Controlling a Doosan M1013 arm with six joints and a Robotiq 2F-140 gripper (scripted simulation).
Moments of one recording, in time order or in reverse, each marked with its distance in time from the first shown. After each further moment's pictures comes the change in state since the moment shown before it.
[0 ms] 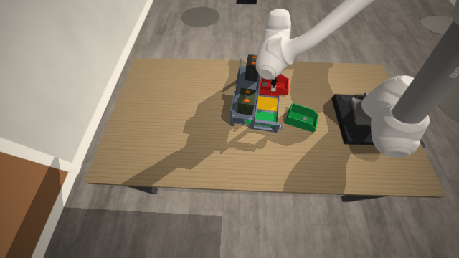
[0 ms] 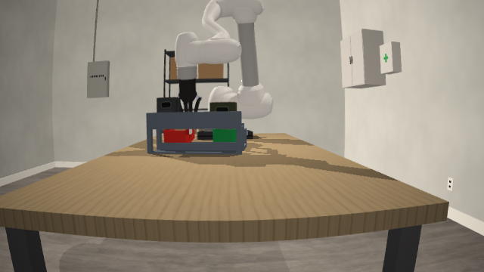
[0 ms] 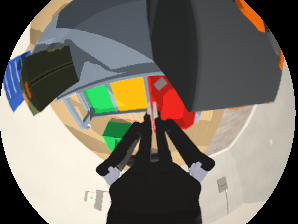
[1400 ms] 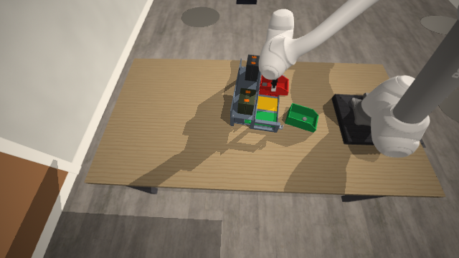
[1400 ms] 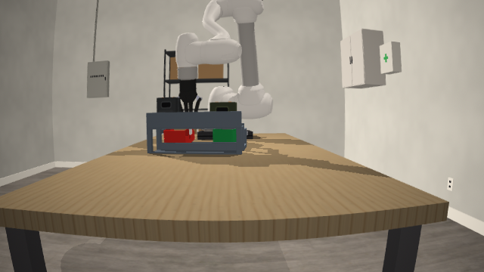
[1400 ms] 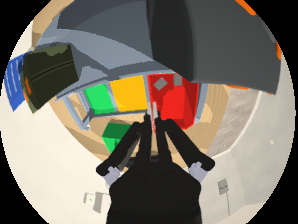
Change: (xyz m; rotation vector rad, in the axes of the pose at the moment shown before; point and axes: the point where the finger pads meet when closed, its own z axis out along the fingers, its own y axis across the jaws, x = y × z) arm -0.001 0.000 0.002 0.000 0.031 0.000
